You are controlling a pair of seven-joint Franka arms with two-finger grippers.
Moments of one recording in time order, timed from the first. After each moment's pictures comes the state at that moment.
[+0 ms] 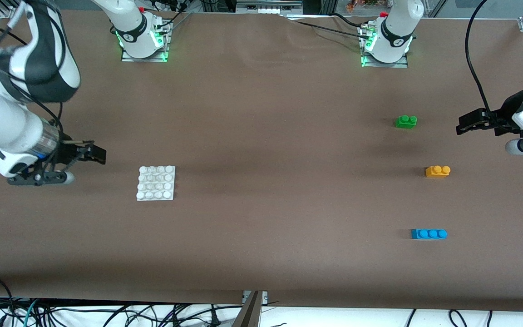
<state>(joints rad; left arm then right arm) 0.01 0.17 -0.01 -1.45 -0.03 1.49 -0.01 0.09 0.33 0.02 -1.60 -0.01 1.86 0.06</state>
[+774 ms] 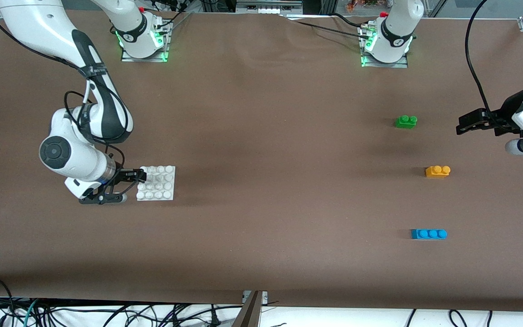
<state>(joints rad) 0.01 0.17 -0.01 -1.45 -0.03 1.49 -0.01 0.12 0.51 0.02 -1.82 0.00 2.28 0.10</state>
